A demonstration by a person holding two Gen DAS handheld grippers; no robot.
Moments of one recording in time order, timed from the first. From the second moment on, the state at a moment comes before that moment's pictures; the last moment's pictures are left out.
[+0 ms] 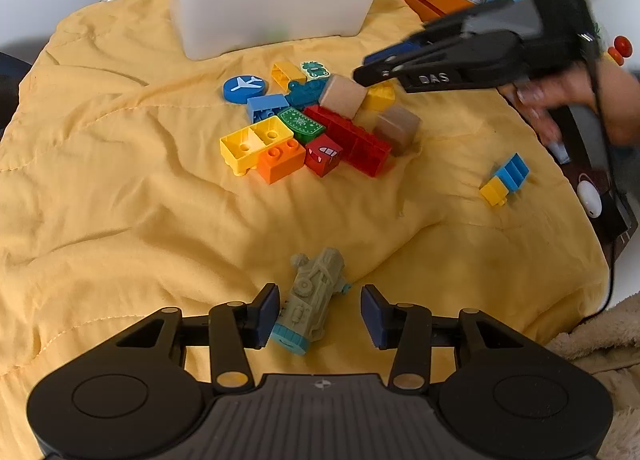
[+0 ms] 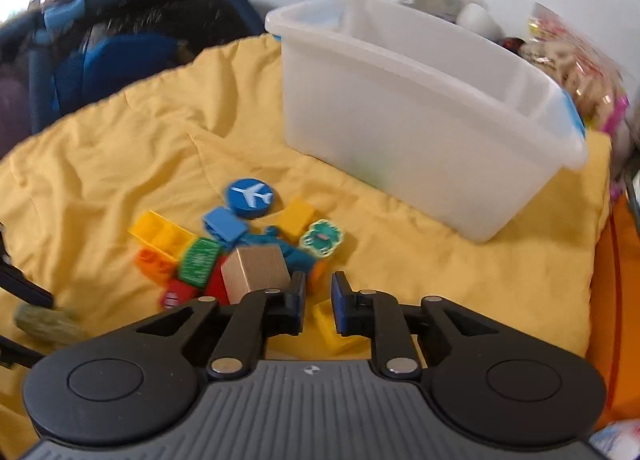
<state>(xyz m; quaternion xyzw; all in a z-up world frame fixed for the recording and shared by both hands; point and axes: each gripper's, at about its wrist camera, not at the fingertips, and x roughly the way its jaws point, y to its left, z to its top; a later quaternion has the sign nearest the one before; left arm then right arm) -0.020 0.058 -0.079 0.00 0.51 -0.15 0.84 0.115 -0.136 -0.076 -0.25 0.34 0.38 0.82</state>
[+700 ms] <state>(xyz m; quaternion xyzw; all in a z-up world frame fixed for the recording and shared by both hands) -0.023 0.067 -0.083 -0.01 0.52 -0.13 0.85 0.134 -0.069 -0.090 -0.37 0.32 0.56 0.67</state>
